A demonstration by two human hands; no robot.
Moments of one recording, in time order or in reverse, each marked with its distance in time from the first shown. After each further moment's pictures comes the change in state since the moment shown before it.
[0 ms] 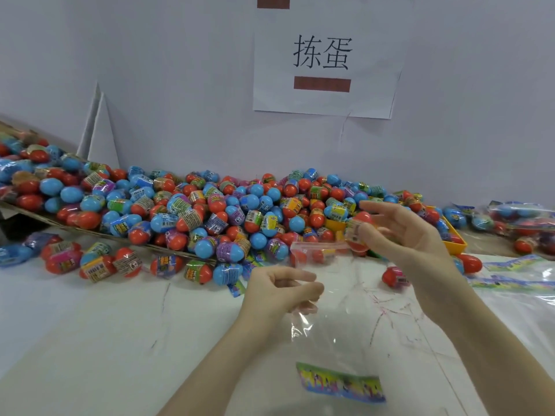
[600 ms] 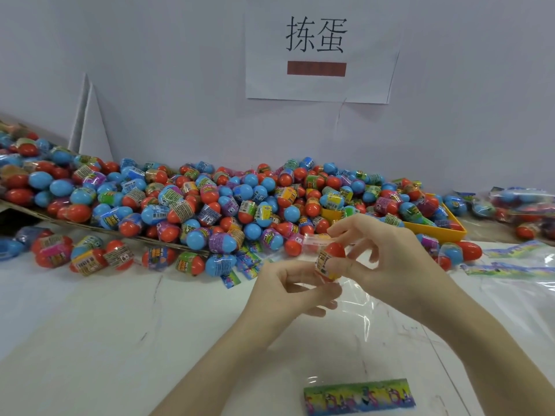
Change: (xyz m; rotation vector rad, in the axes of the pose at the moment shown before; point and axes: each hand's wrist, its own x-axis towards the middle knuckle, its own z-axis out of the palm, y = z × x) left_hand -0.014 0.004 0.013 0.106 -0.227 0.153; right_hand -0.015 -0.009 0.010 -0.663 -0.262 -0.198
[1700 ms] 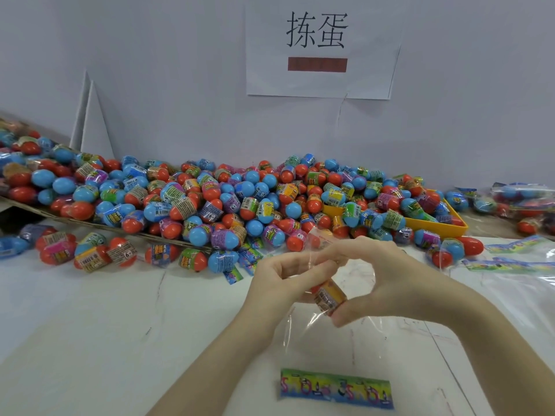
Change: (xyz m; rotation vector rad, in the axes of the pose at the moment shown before) left_hand -0.003 0.002 -0.002 -0.110 0.043 -0.028; right_hand -0.002 0.004 -0.002 -0.016 -0.439 0.117
